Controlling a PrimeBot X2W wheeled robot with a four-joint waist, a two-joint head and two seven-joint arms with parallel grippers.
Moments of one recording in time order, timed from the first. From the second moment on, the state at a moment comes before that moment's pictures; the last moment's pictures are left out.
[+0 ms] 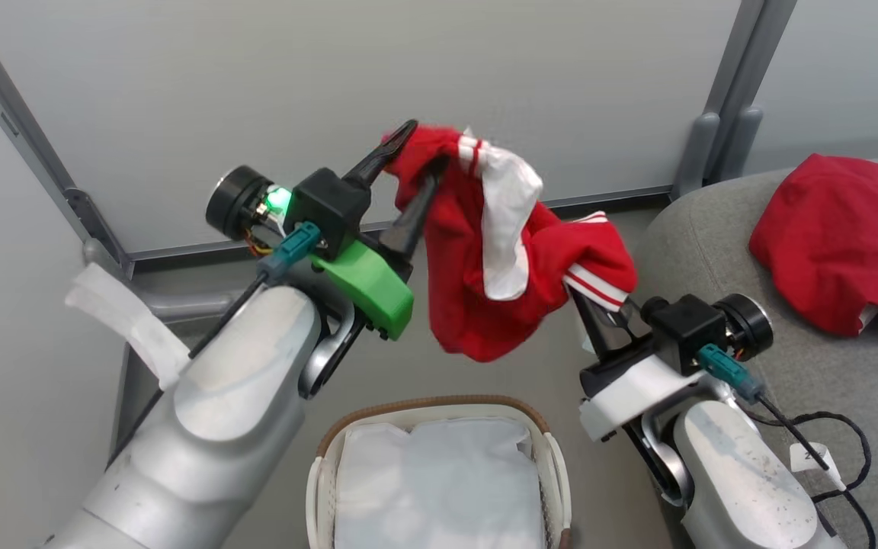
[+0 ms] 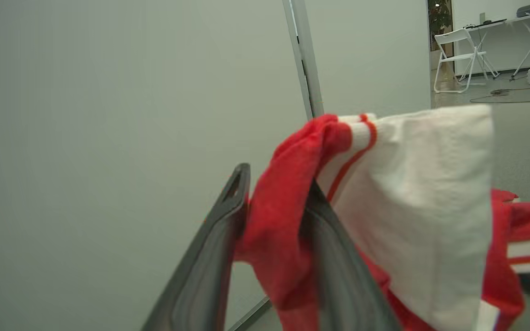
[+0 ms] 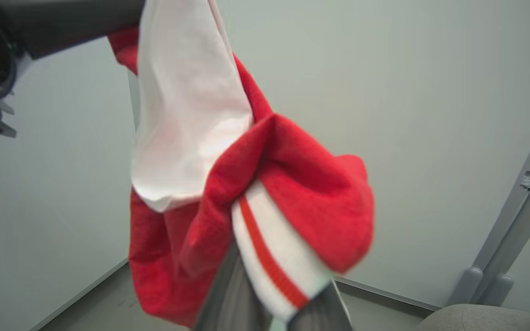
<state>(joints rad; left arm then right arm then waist) -0.79 0.18 -0.75 0.47 -0.45 -0.11 -0.23 -0.36 -0.05 0.32 0.27 0.12 0.13 -0.26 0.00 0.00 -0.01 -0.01</state>
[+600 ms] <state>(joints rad) -0.49 0.11 -0.72 0.53 -0.50 -0.09 -0.26 -0.31 -0.05 0.18 0.22 0.06 0.13 -0.26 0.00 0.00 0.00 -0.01</state>
